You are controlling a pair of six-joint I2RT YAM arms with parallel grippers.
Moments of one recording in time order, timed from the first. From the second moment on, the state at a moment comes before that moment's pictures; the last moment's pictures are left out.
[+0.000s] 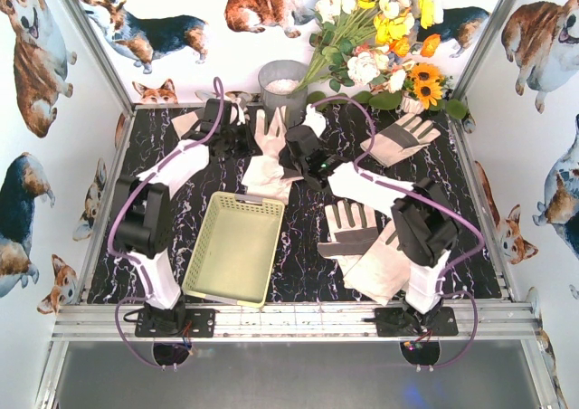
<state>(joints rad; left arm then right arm) -0.27 1.84 1.40 -0.28 0.34 -0.46 0.70 1.83 1.35 -0.01 0.32 0.74</state>
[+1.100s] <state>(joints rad) -0.23 2.09 1.50 -0.25 0.36 -0.46 0.65 2.09 1.47 0.00 0.30 0.77</state>
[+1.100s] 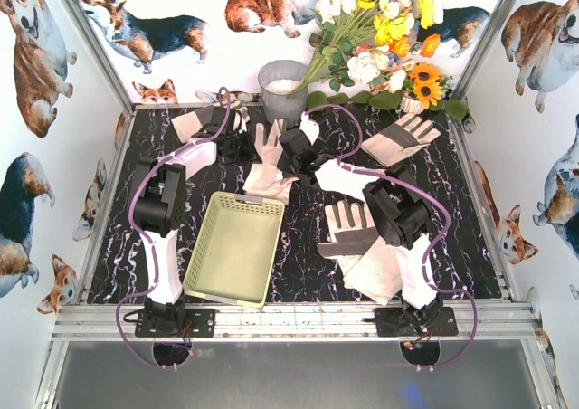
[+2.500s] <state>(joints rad) -0.22 2.11 1.45 -0.30 0.31 -0.47 0.65 2.13 1.41 0.03 0.24 0.76</state>
